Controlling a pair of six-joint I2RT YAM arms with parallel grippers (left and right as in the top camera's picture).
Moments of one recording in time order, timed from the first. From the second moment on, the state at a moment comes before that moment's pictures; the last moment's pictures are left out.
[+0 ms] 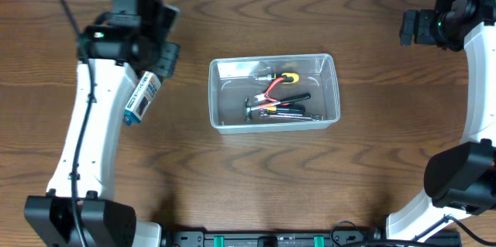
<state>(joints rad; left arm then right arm) -0.06 1.62 1.61 -1.08 -0.06 0.27 -0.20 1.86 1.91 -1.17 -0.03 -0.07</state>
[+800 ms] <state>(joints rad) 0.16 1.75 1.53 -1.10 -0.09 0.32 -0.20 1.86 1.91 -1.17 -0.03 -0.07</state>
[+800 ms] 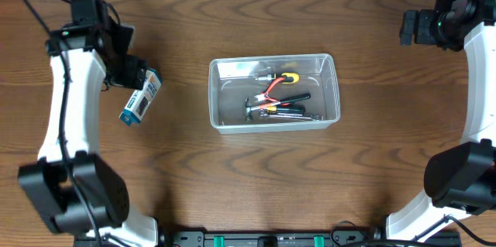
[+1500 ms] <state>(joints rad) 0.16 1.99 1.52 -1.11 -0.05 0.33 -0.20 1.86 1.91 -1.17 -0.03 -0.07</state>
